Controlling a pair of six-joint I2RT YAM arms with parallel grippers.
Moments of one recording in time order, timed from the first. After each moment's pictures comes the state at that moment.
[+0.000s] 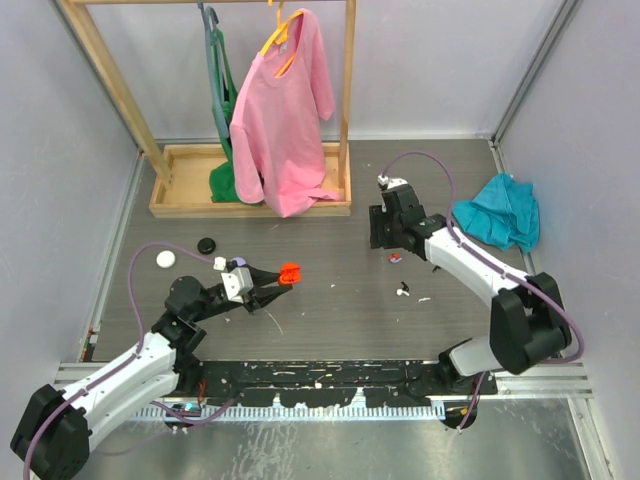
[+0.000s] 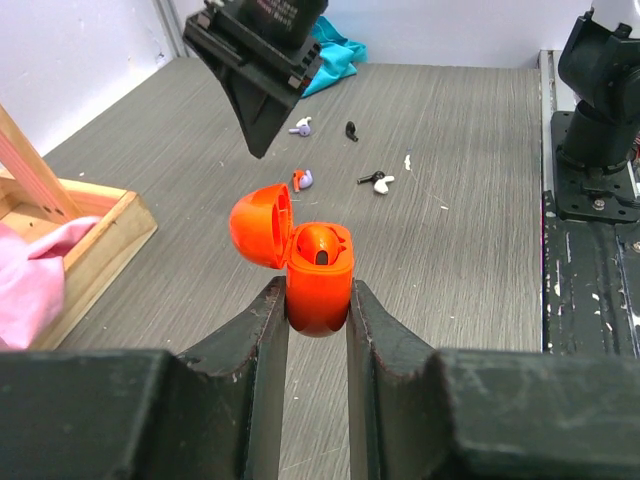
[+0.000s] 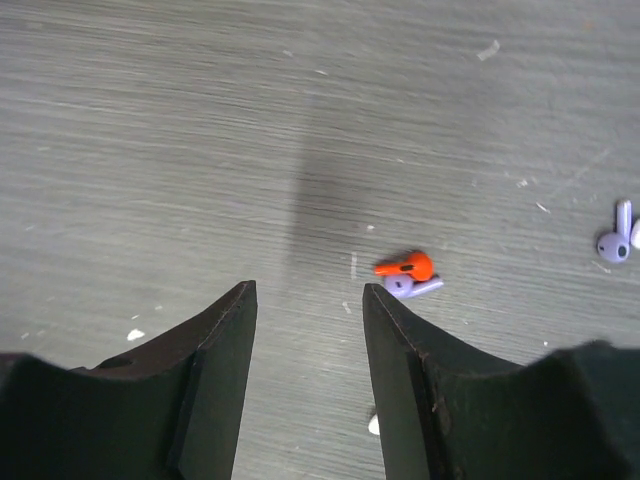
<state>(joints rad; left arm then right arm) -0.60 0.69 0.16 0.65 0.63 0.07 0.46 1.39 0.96 -0.40 0.09 0.27</state>
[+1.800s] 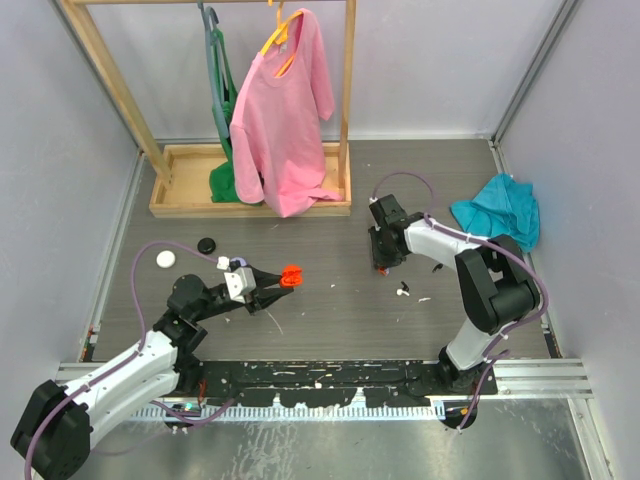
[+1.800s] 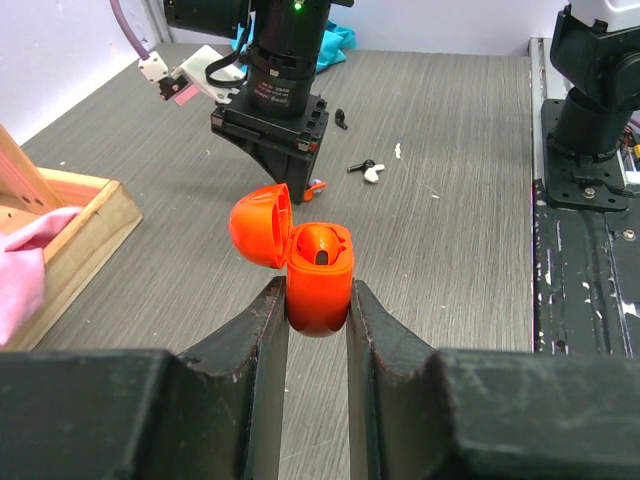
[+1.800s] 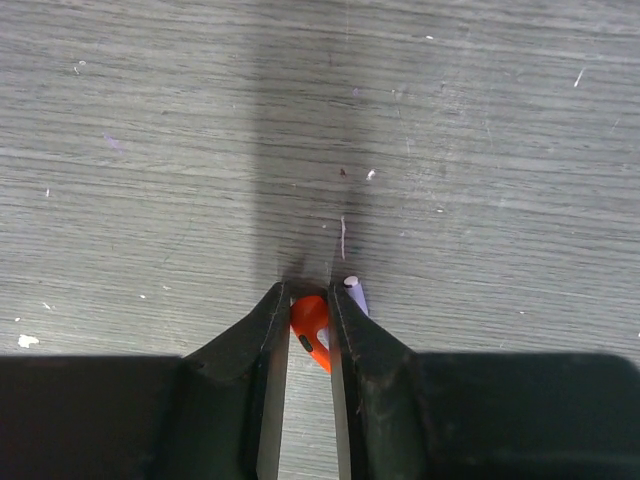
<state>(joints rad) -0.60 0.72 0.16 0.64 0.65 0.07 0.43 1.67 0.97 -0.48 0.05 0.32</state>
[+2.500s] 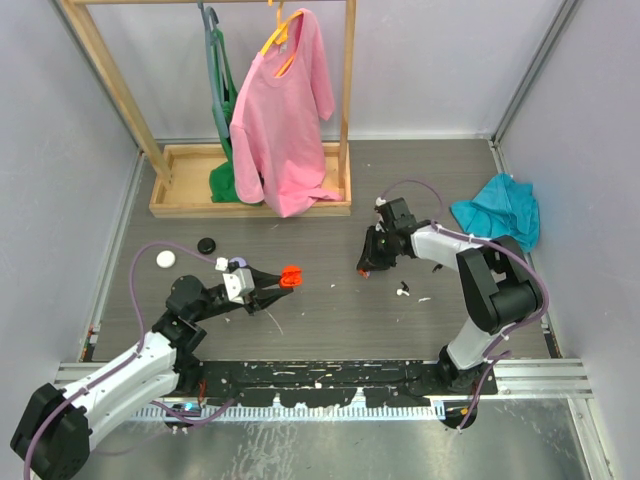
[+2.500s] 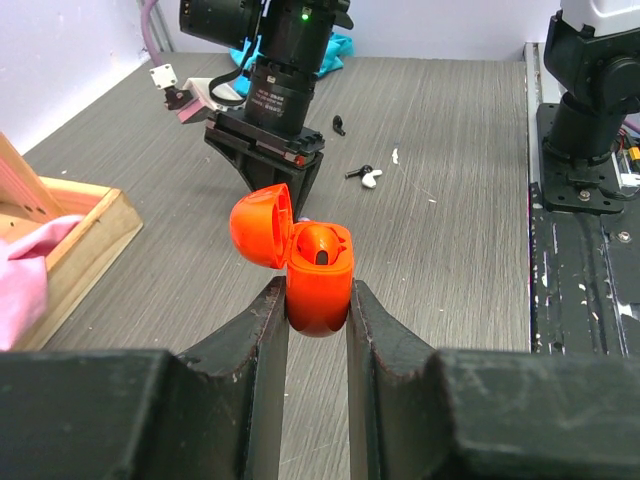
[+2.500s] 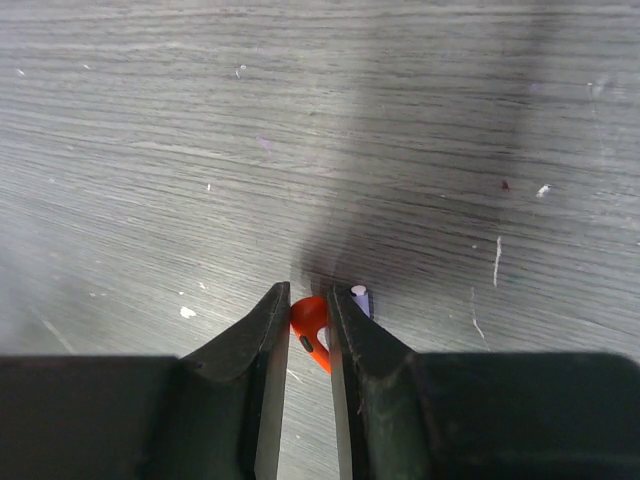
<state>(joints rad) -0.60 0.70 0.16 0.64 0.66 0.07 0.38 1.67 0.89 -0.31 -0.25 0.48</state>
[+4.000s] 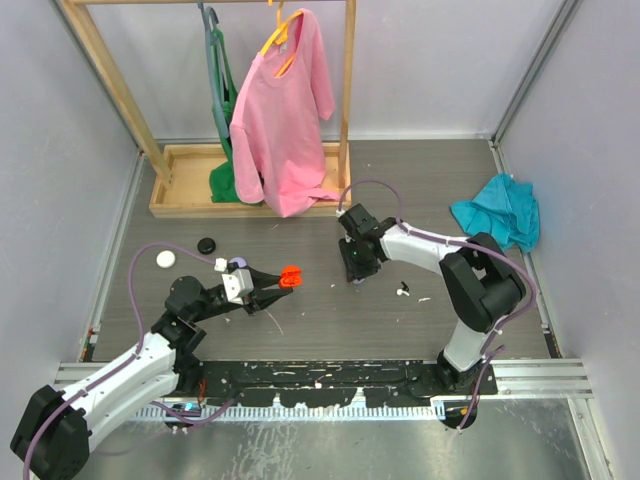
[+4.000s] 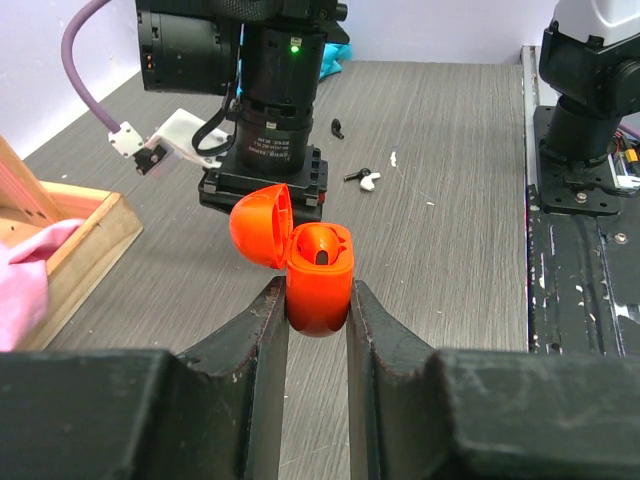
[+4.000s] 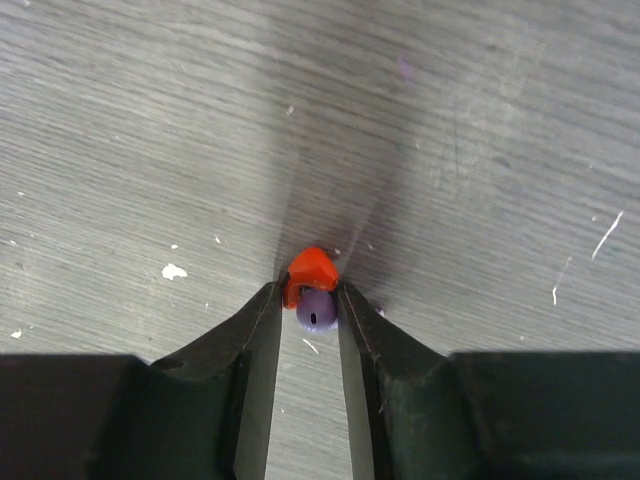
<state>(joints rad) -0.60 0.68 0.16 0.63 0.66 0.07 0.62 1.71 1.02 -0.51 -0.03 0.35</state>
